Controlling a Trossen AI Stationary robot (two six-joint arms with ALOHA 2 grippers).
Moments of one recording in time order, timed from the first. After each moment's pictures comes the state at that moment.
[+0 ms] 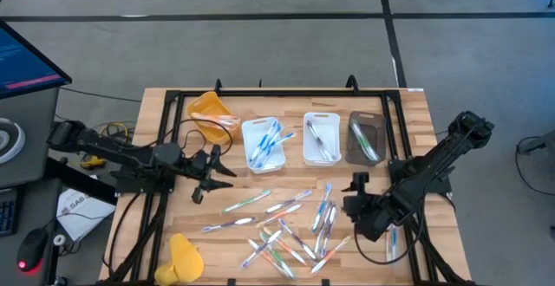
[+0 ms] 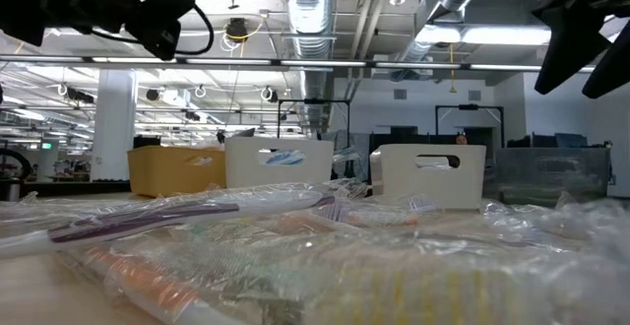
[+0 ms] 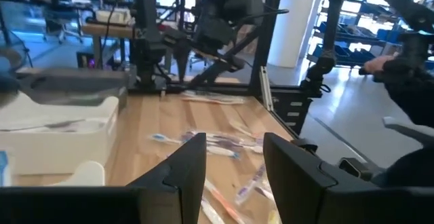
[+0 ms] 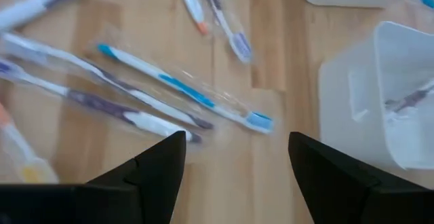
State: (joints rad) left arm -0.18 0.76 0.22 0.52 0.04 -0.11; right arm 0.76 1.37 0.89 -0.81 0.59 0.57
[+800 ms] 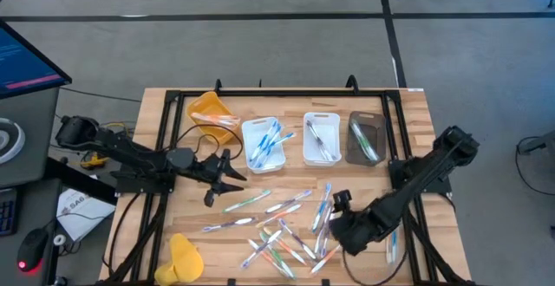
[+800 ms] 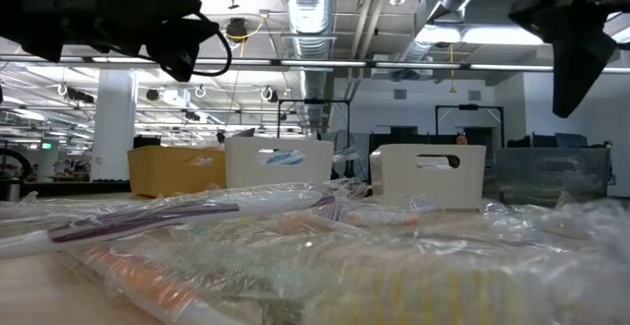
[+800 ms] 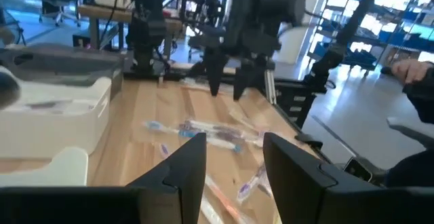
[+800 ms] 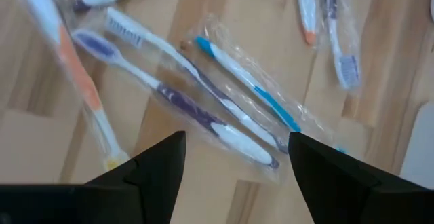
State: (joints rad) left arm -0.18 1.06 0.22 0.78 0.06 -0.16; right arm 0.73 1.64 1.10 -0.80 0.36 0.36
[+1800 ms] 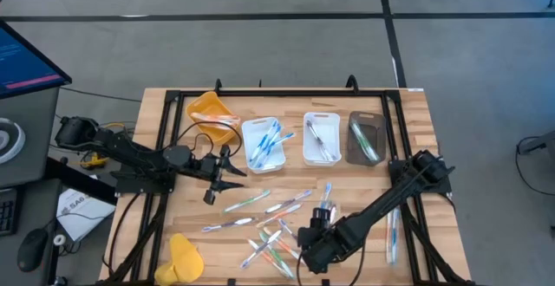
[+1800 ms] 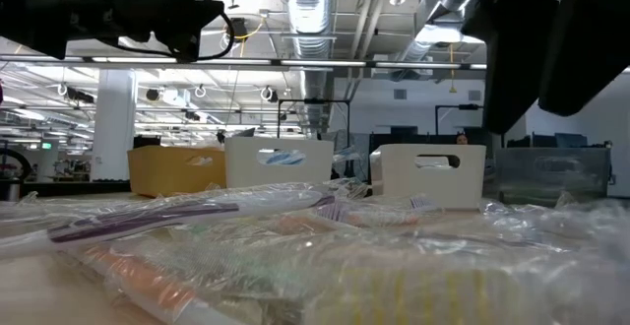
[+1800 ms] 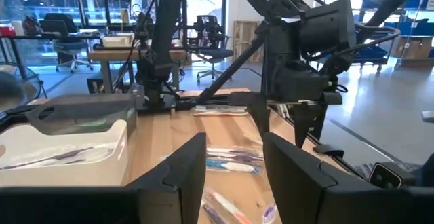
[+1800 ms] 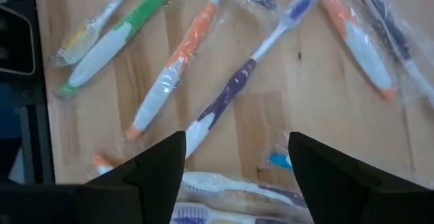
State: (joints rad) left arm -0.16 1.06 0.22 0.87 0.06 0.00; right arm 0.67 1.99 1.48 -0.77 0.28 0.74
